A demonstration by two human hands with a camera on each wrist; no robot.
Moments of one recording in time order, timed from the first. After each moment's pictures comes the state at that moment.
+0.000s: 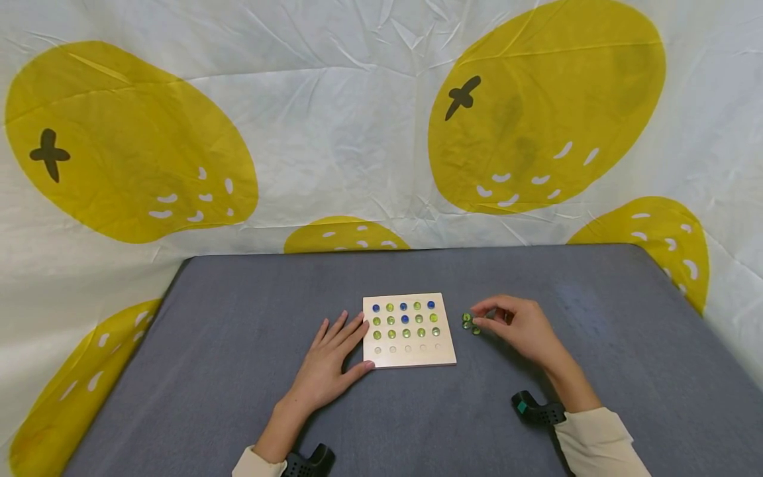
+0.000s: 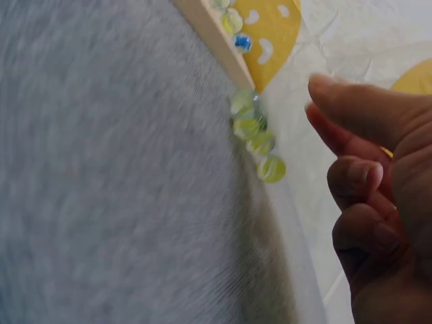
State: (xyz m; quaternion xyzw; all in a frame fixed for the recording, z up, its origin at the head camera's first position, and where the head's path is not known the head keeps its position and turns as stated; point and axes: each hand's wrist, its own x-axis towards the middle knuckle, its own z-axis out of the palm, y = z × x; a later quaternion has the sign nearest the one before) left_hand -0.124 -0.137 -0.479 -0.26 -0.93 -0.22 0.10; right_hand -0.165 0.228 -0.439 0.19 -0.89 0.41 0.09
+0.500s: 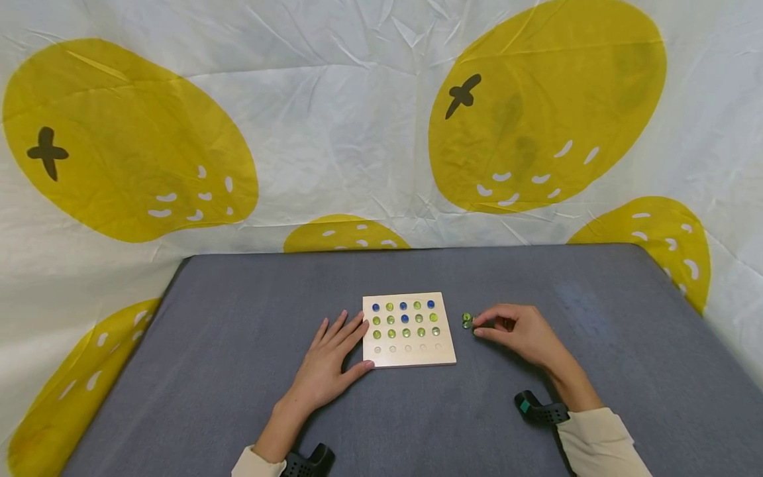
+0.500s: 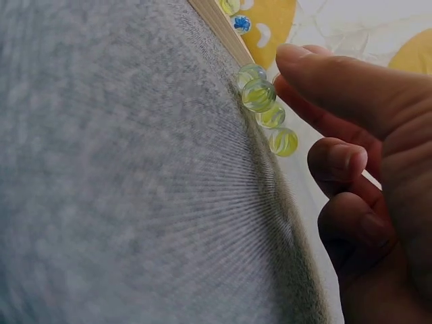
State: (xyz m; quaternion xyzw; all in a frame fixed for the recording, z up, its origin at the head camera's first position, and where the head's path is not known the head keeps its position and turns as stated) left_hand -0.124 -0.138 -0.481 -0.26 -0.93 -0.23 0.10; right_hand -0.164 0.236 -0.453 0.20 -0.87 0.44 0.05
